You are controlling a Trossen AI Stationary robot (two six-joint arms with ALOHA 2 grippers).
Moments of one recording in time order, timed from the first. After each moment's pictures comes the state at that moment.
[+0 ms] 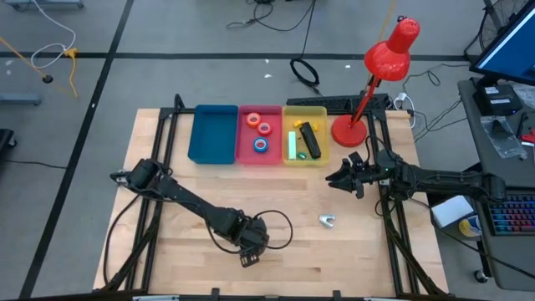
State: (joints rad) left arm -0.45 1.99 1.44 -0.75 0.02 -0.81; right arm -0.25 0.46 0.06 0.30 -0.42 0.67
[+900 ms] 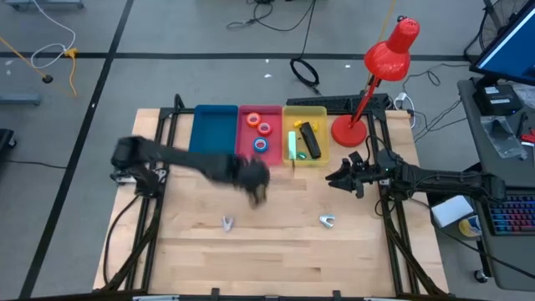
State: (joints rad) left arm -0.12 1.77 1.44 -0.88 -0.19 -0.61; right arm -0.25 0.46 0.06 0.30 -0.42 0.68
